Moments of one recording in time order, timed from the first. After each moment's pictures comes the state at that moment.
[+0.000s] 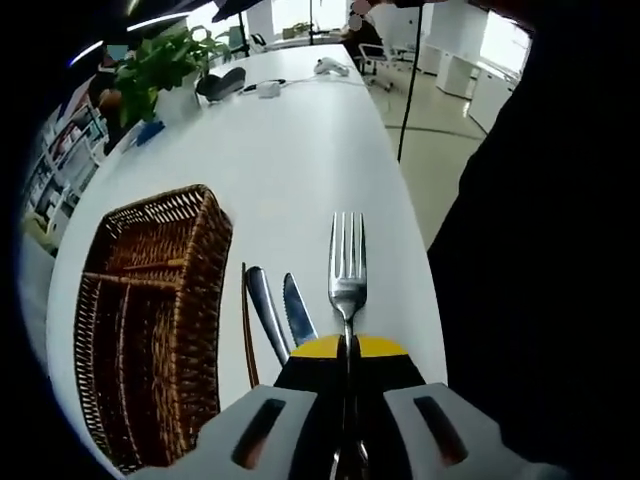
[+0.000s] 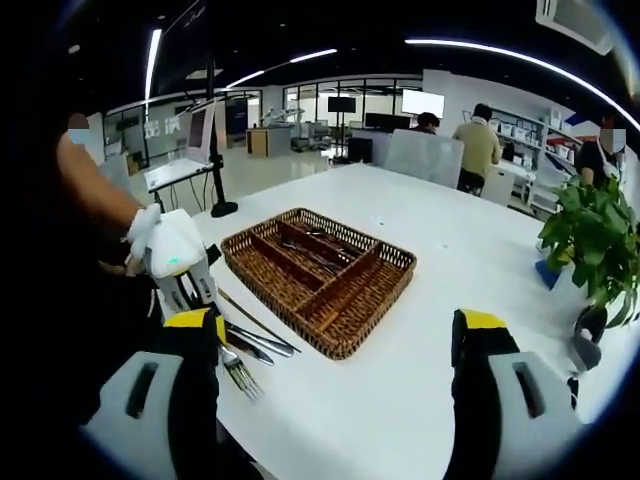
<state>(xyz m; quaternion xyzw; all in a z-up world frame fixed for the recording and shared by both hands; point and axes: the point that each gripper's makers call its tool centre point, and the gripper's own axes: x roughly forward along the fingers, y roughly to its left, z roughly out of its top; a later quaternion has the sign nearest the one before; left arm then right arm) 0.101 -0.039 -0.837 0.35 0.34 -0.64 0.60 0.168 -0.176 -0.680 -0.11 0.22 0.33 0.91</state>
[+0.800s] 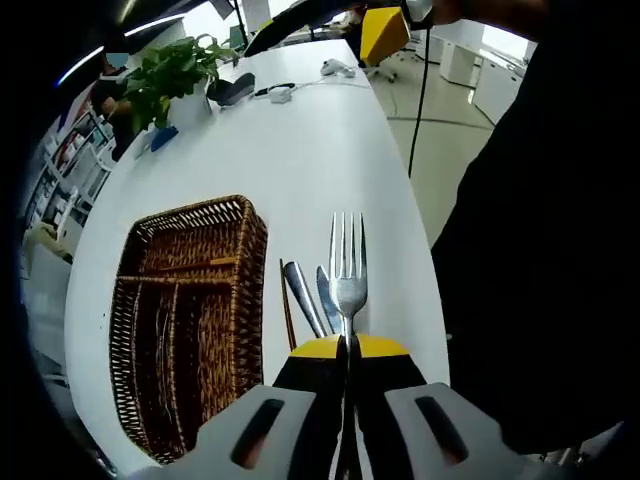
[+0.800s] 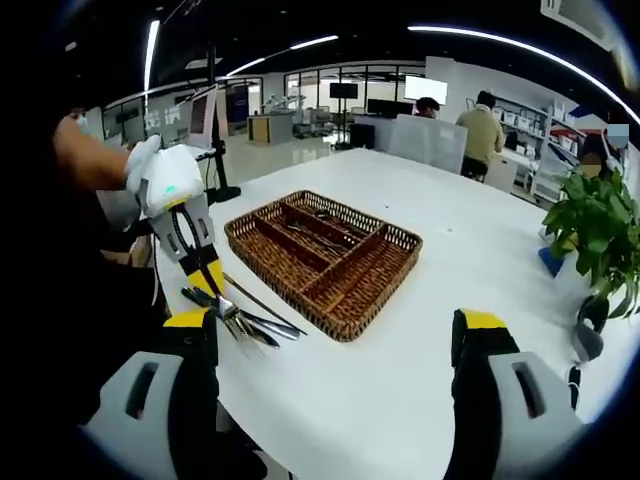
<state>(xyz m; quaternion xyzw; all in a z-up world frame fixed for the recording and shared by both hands) 0.122 -0.017 -0.792 0.38 0.34 -0.61 0.60 0.155 -0.178 -0.695 -0.12 0.25 0.33 0.90</state>
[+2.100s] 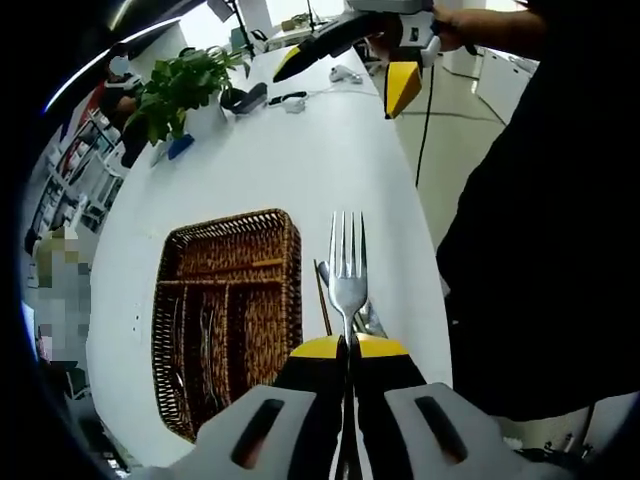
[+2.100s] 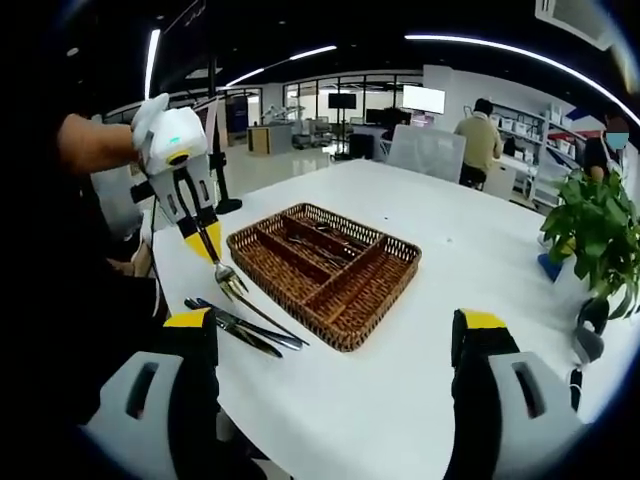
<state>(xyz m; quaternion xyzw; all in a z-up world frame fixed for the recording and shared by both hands) 0.143 0.001 -0.737 0.41 0.33 -0.60 0.60 0.155 -0.171 -0.682 -0.11 0.23 0.33 0.91</state>
